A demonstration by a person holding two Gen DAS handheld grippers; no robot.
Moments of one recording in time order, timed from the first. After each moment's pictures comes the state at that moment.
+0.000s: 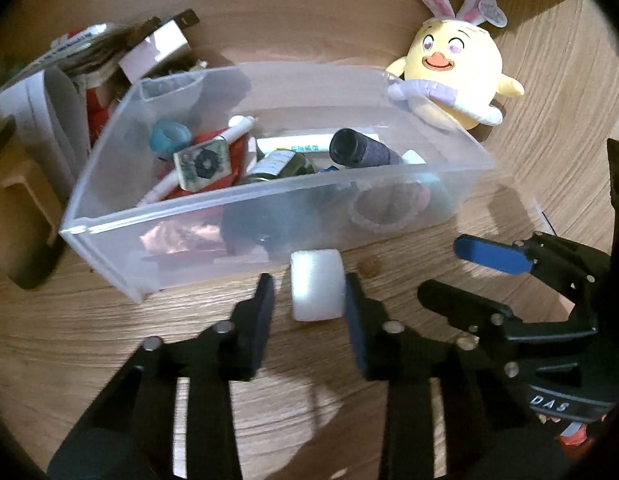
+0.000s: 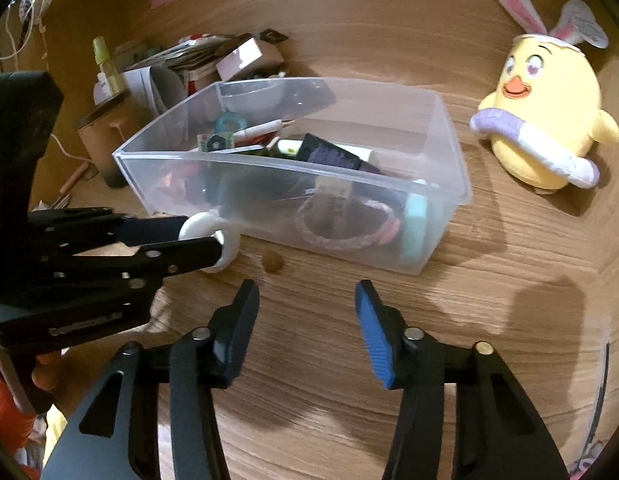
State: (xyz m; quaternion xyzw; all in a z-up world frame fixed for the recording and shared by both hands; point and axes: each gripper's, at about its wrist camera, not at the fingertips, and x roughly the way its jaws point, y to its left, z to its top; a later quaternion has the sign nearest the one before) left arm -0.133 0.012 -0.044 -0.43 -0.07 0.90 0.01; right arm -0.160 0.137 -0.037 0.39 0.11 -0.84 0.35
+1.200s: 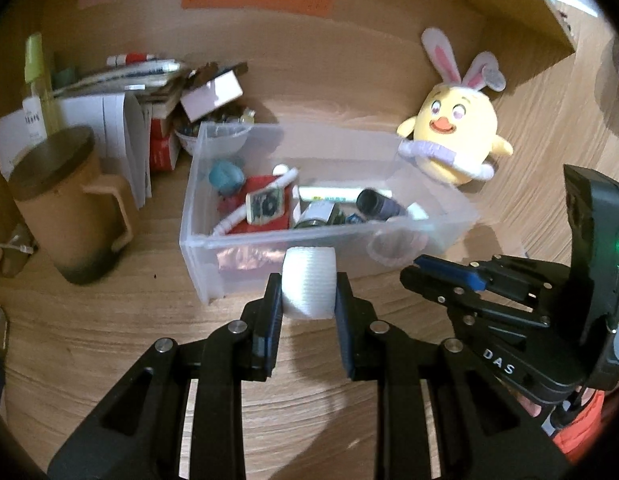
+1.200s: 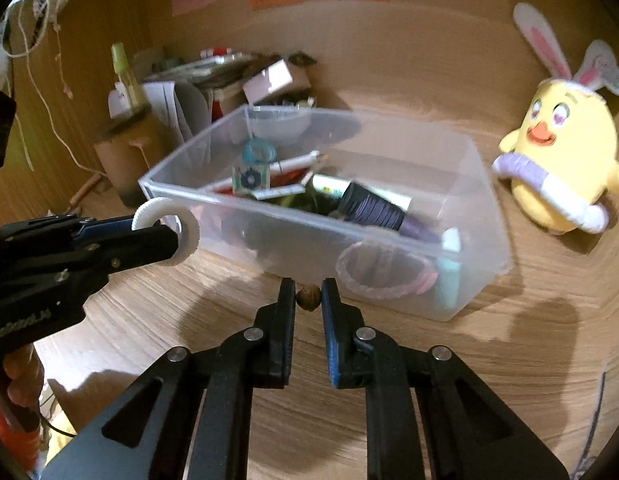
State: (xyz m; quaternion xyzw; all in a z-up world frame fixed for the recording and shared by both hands) left arm -0.088 -0.019 0.004 -0.36 -0.10 0.93 -0.02; right arm -0.152 0.109 -0.013 0.36 0.12 -0.86 0.35
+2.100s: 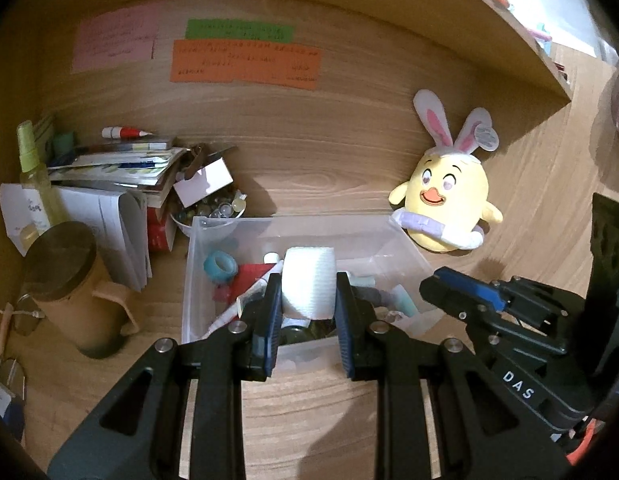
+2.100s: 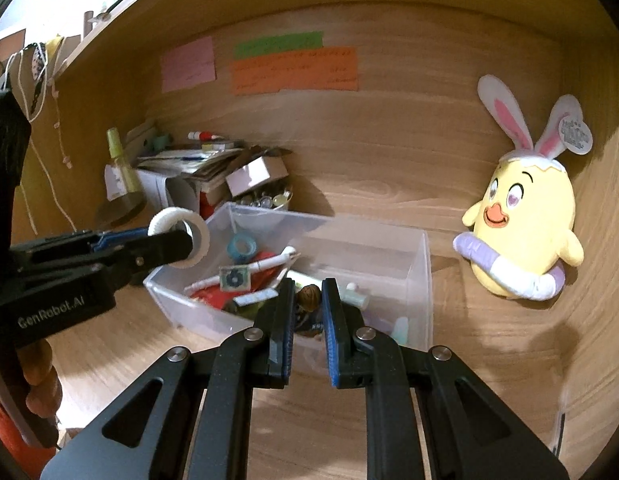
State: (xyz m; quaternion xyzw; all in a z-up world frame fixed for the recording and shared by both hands) left arm -0.118 -0.017 0.061 -0.29 -0.10 0.95 -0.03; right arm -0.166 0.124 0.050 0.28 0.08 -0.90 0.34
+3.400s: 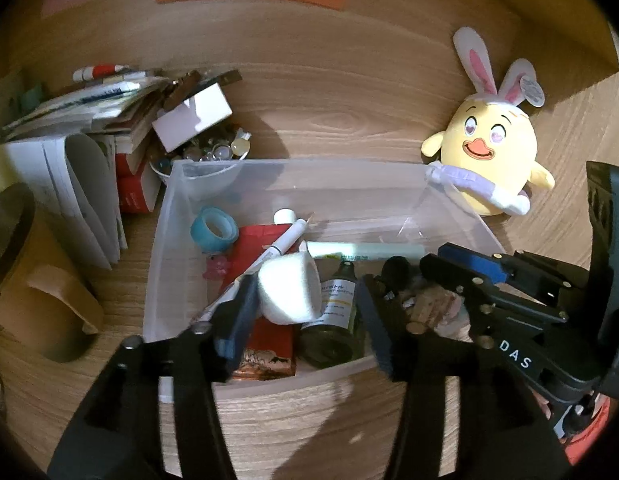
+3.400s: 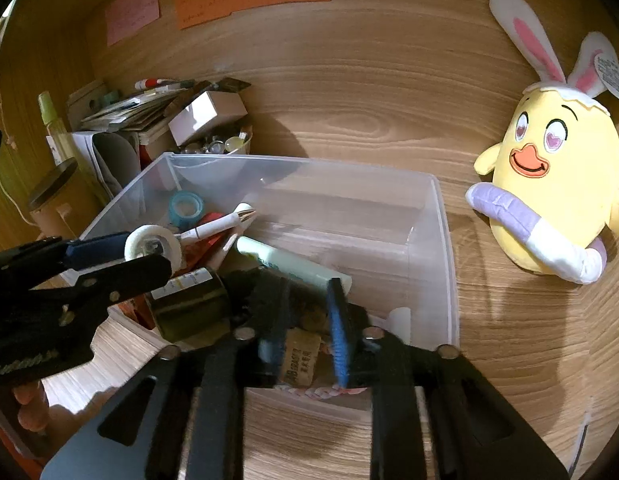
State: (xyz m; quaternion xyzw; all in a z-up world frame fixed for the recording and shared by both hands) left arm -0.171 -0.033 0.001 -0.37 -0.10 0.92 -0.03; right arm -0.235 0.103 -0.005 0.37 0.10 -0.87 0.31
